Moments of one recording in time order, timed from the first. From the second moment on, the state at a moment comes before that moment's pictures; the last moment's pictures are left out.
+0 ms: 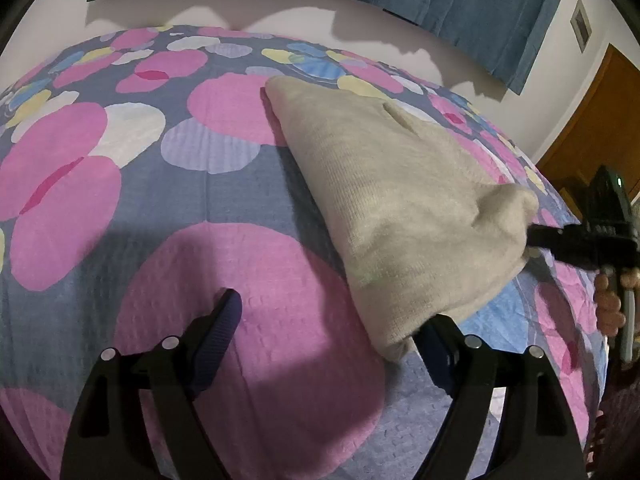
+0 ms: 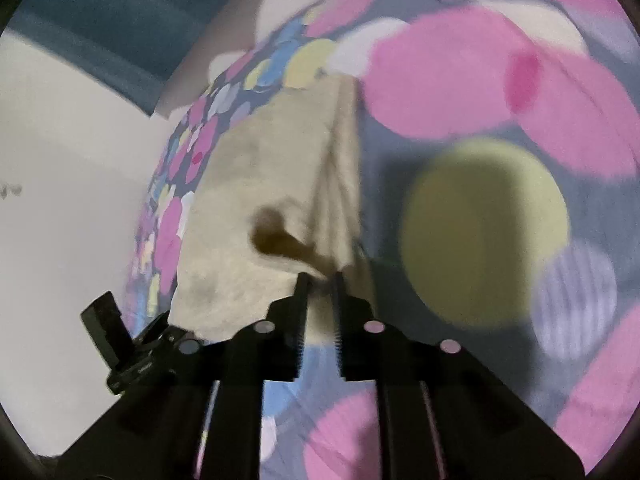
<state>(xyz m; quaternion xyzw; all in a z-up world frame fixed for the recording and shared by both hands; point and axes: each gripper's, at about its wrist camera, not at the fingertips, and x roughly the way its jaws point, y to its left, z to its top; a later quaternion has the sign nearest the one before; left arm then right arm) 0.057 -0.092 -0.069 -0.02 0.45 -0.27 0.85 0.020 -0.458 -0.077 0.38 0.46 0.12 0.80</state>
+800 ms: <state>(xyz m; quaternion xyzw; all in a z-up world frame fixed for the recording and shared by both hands) 0.057 -0.094 -0.070 -0.02 0.45 -0.28 0.85 0.010 -0.458 -0.101 0.46 0.43 0.10 0.77</state>
